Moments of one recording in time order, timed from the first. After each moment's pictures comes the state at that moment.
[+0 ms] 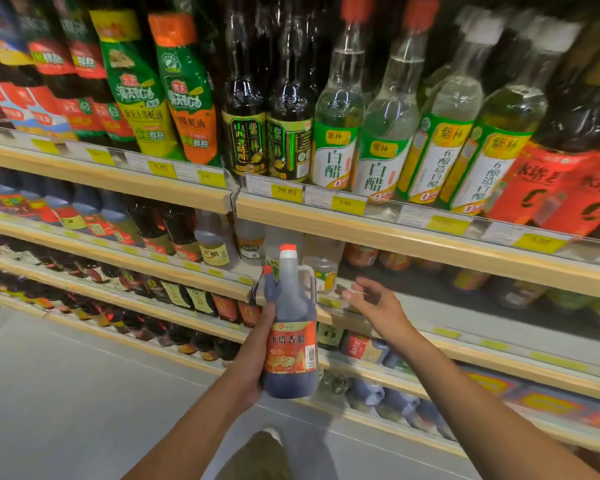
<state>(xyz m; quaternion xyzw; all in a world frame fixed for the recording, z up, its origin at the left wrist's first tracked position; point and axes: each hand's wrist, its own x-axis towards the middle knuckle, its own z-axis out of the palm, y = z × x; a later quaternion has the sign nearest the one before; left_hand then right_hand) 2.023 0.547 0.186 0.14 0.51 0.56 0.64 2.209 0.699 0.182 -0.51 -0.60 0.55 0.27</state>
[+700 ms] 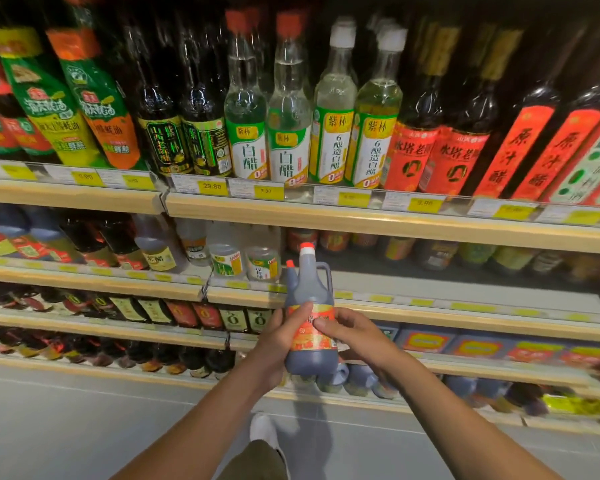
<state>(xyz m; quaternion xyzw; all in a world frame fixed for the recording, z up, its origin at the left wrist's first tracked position) 2.136 0.572 0.183 0.21 0.49 0.54 0.65 2.299 0.612 0.209 -0.47 -0.53 0.67 0.20</state>
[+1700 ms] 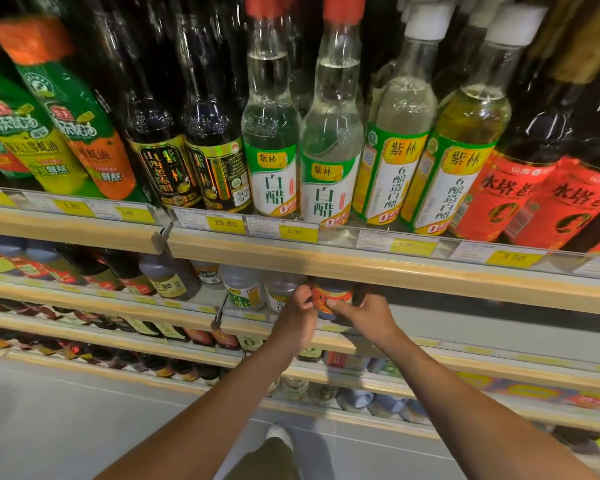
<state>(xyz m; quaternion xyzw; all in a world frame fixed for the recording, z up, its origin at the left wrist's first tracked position) 2.076 0.716 0.163 0.36 0.66 0.41 0.51 2.231 0.776 0.141 -0.56 -0.64 0.46 0.26</state>
